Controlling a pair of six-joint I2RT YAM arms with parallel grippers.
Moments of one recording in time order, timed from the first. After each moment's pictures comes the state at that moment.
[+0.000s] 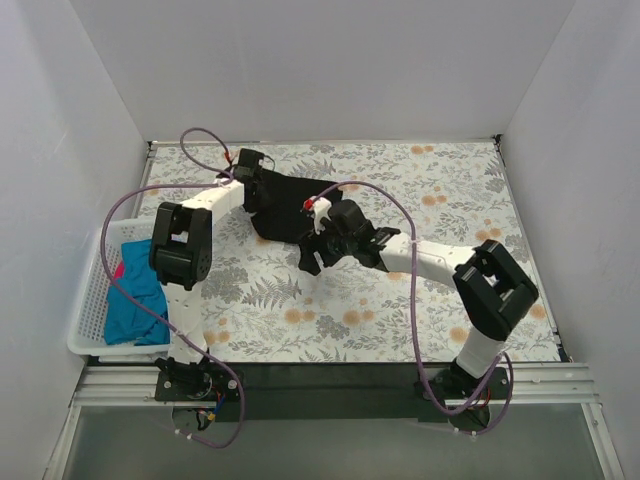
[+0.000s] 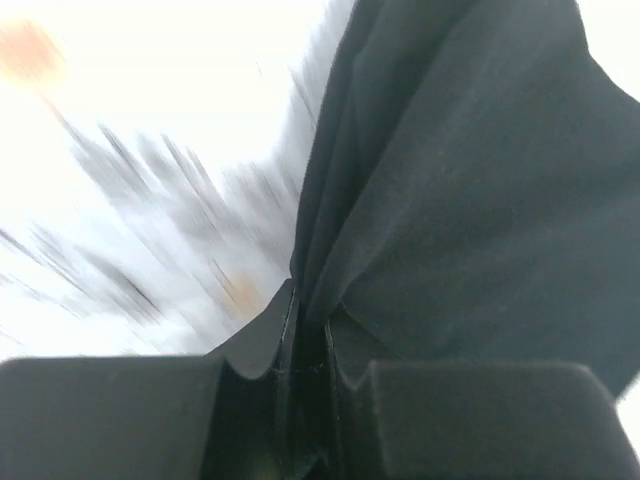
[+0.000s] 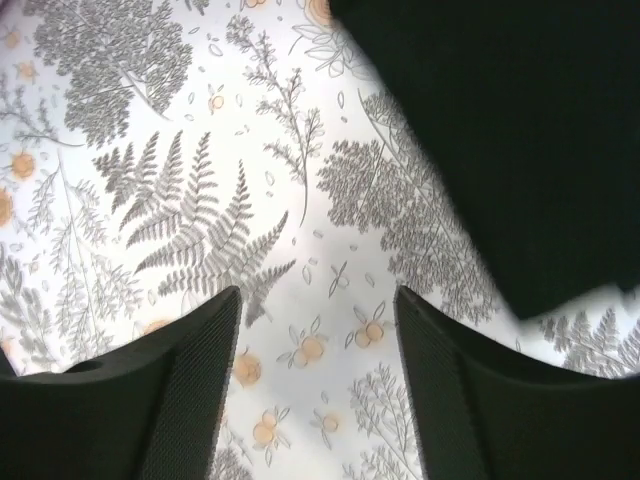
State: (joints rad) left arm -0.27 2.05 1.45 -0.36 -0.10 -0.68; right arm 0.82 1.75 1.09 0.01 -0.26 0.17
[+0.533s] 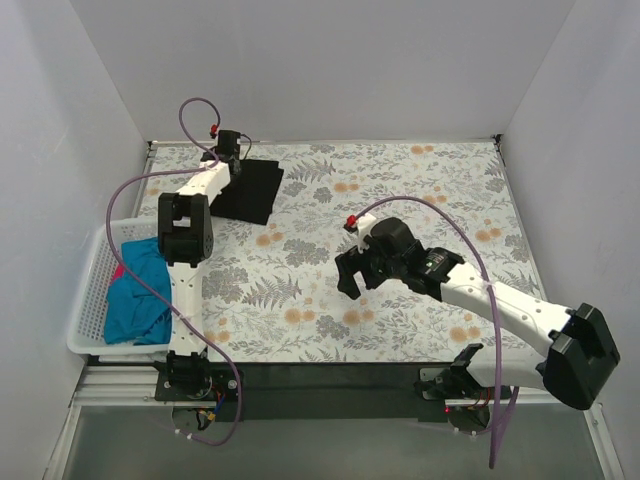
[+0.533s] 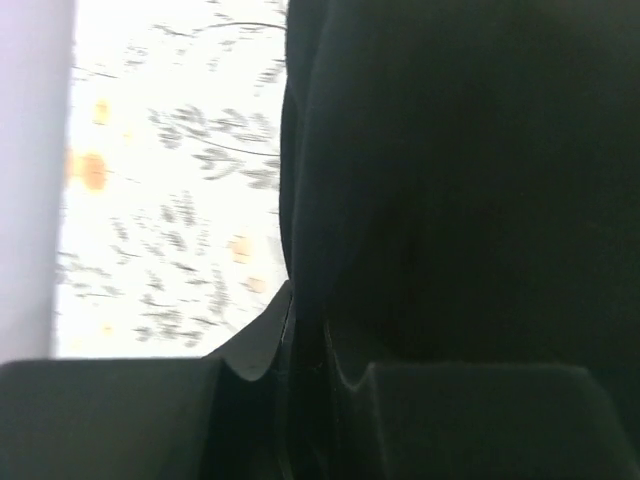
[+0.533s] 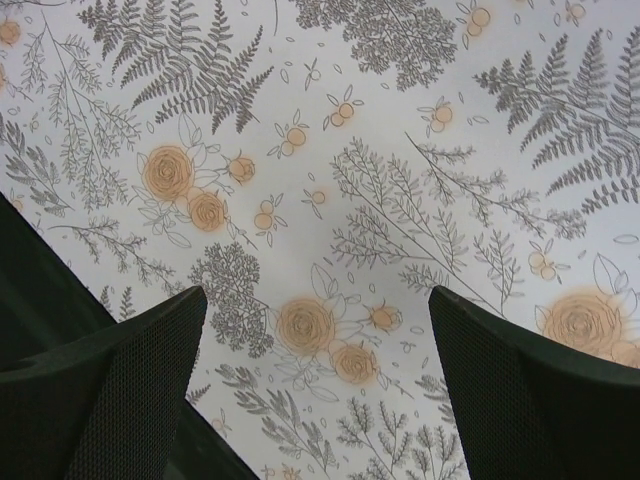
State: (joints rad) left arm -0.11 2.41 1.97 -0.47 -0.61 -0.01; right arm 0.82 1.24 0.86 -0.35 -0.15 0.16
